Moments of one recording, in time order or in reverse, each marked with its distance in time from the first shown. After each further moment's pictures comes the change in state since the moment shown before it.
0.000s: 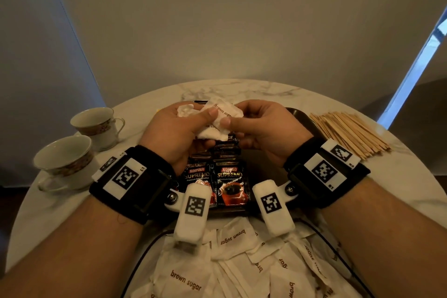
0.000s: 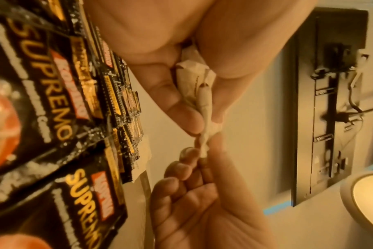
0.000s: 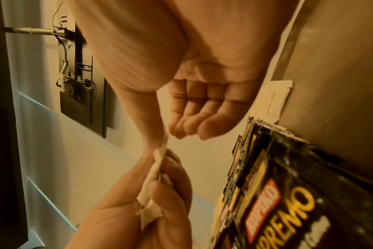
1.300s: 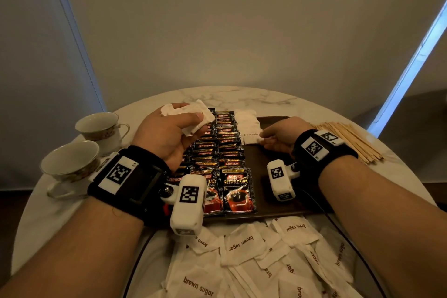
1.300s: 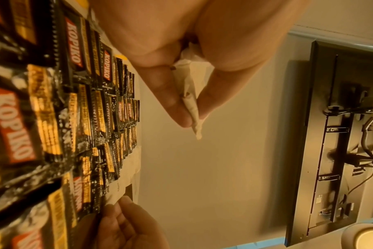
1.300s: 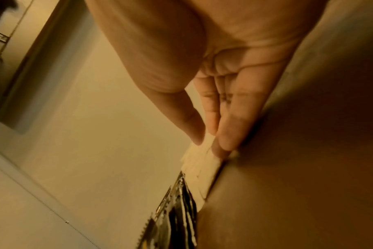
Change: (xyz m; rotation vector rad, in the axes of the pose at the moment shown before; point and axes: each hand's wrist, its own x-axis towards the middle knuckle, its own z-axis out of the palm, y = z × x) left_hand 0.018 0.012 -0.022 -0.250 0.161 -0.060; right_hand 0.055 0.010 -0.045 -0.255 0.385 0.567
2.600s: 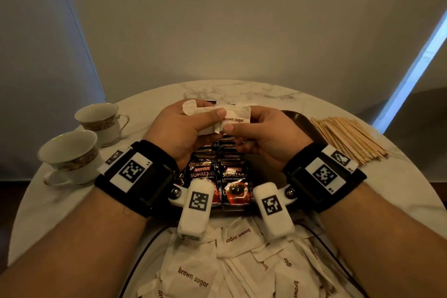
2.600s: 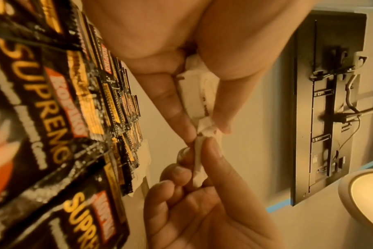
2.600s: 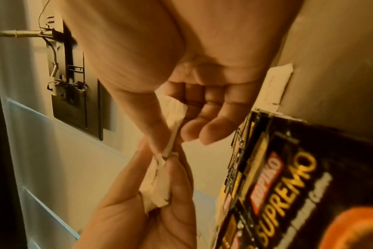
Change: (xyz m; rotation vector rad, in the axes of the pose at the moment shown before) left_hand -0.018 -0.013 0.010 0.169 -0.205 0.044; right_hand -0.073 0.019 0.031 0.279 -0.419 -0.506
